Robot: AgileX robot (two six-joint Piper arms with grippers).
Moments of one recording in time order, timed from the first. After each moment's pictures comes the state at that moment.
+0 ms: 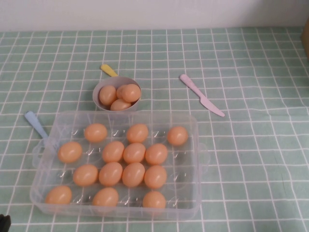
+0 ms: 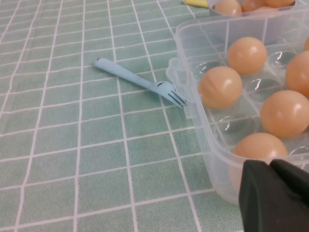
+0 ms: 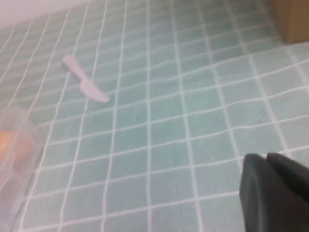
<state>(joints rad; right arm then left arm) 0.12 0.40 -0.11 0.13 0.15 0.21 -0.08 -0.01 0.03 -0.19 0.38 0.26</state>
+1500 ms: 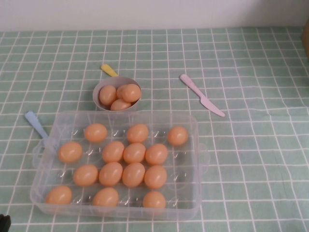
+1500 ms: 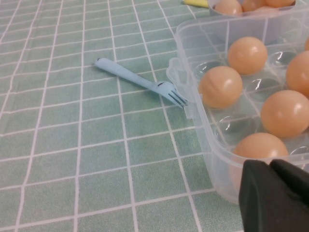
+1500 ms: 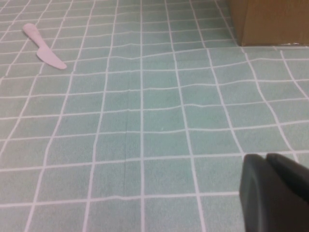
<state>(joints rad) -0.01 -0.01 0.03 0.11 0.38 0.00 -0.08 -0.01 0.03 -0.19 0.38 0.26</state>
